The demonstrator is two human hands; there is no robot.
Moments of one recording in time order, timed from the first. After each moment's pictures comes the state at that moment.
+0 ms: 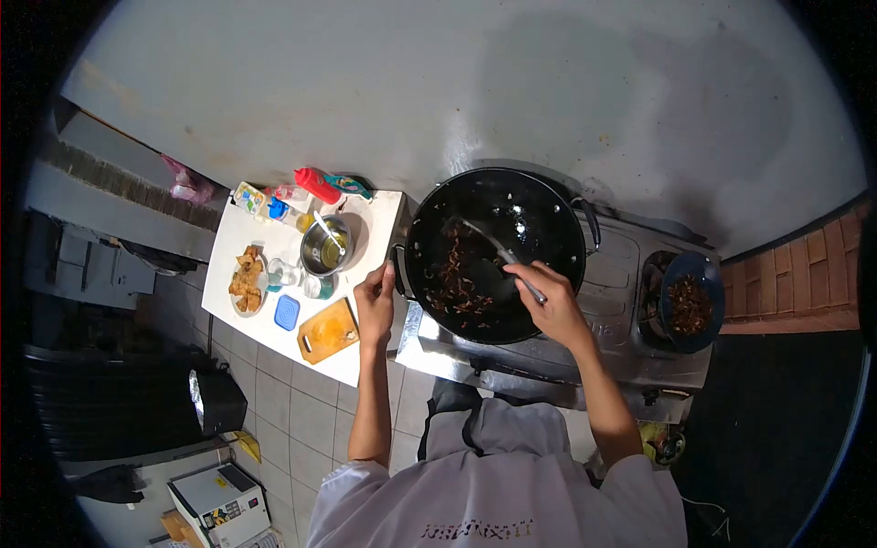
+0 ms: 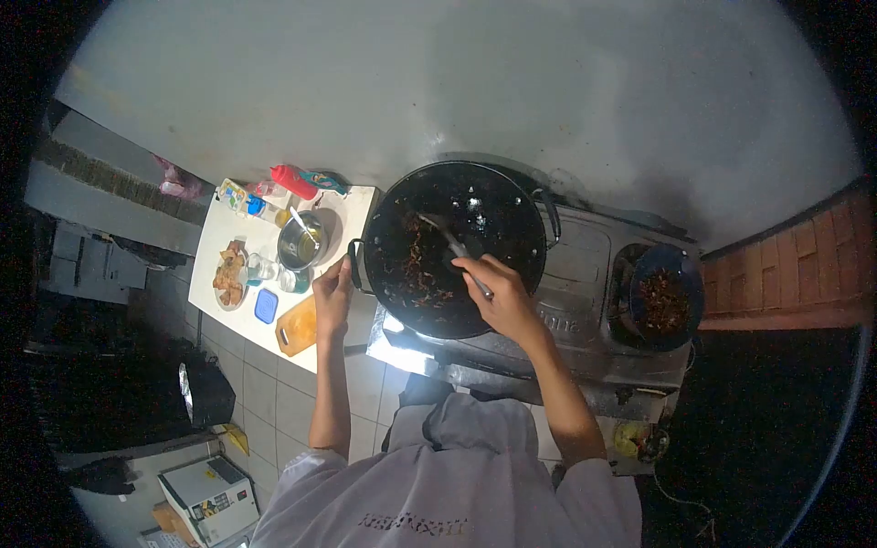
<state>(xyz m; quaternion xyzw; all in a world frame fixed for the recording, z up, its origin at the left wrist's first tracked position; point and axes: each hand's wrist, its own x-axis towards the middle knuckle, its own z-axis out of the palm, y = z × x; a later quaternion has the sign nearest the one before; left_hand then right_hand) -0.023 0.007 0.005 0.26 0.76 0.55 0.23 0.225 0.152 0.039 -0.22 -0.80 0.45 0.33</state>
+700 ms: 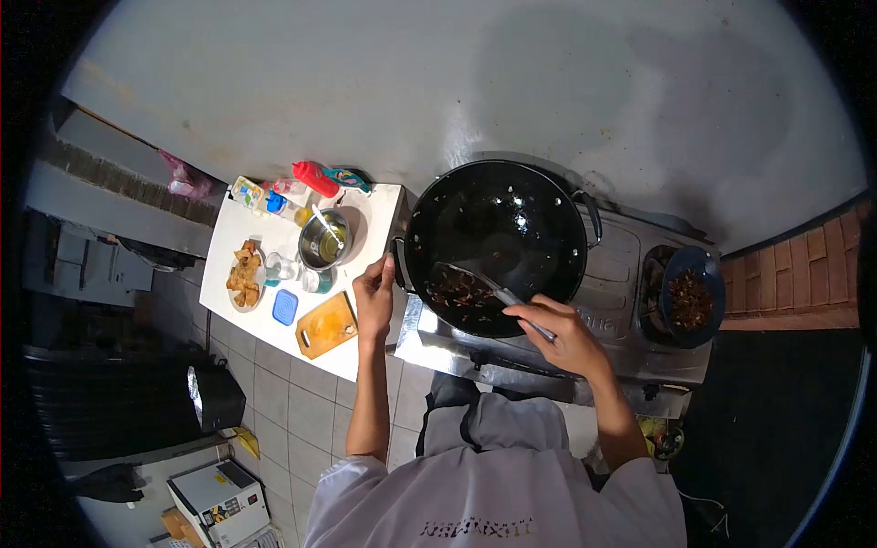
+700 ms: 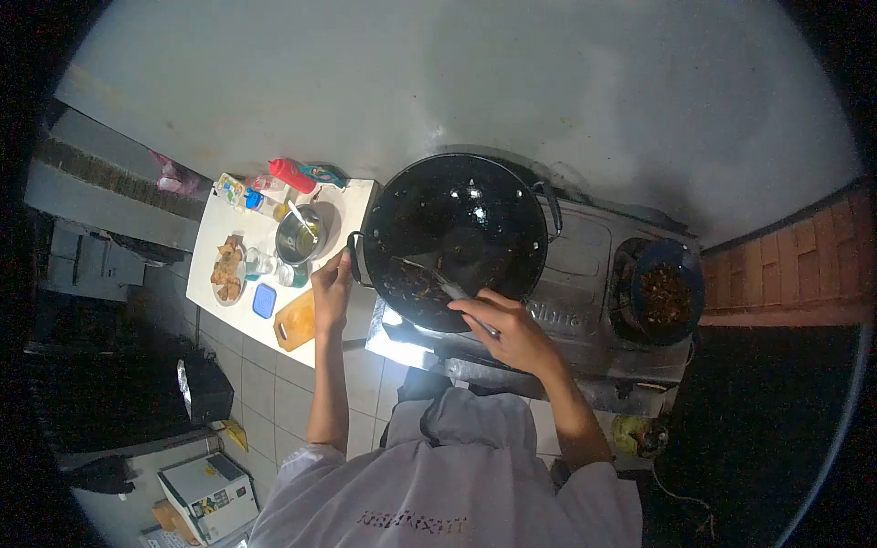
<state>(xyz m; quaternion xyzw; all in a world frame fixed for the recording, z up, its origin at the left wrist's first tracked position) -0.020 0.008 0.011 0.27 0.75 0.56 0.23 0.256 0.123 0.052 -0.15 -0.82 0.48 0.26</state>
